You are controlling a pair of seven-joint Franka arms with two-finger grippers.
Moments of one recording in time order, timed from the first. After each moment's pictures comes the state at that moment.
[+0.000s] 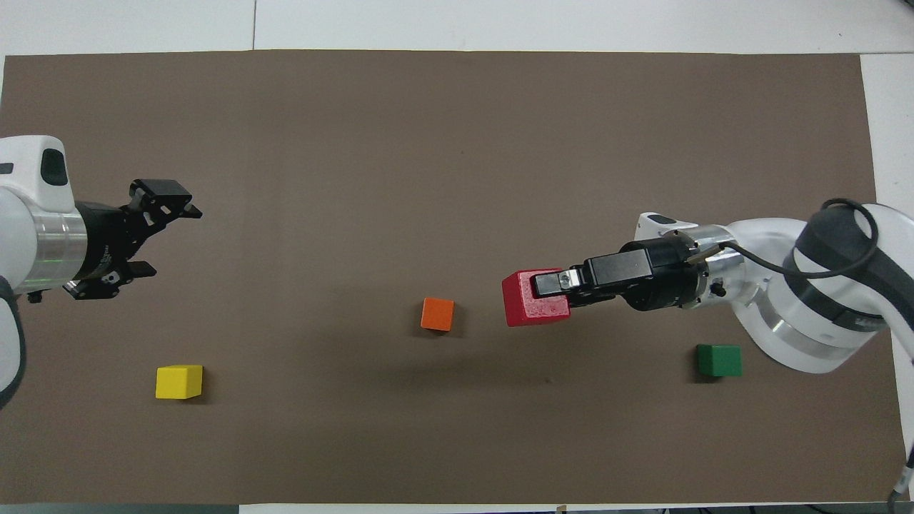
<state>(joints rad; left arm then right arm) 0.33 -0.21 -0.41 -2.00 -0.17 1.96 -0.69 0.14 -0.01 -0.05 -2.19 1.67 1.44 -0.45</state>
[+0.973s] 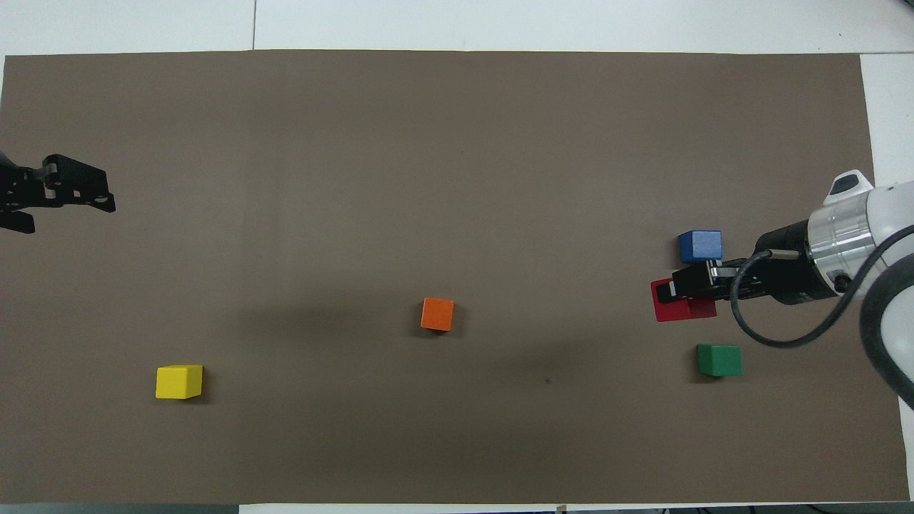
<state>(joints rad) 0.02 0.05 -0.05 -1.55 0.00 1.56 -0.21 0.09 -0.14 -0.05 -1.97 0.40 1.68 -0.04</state>
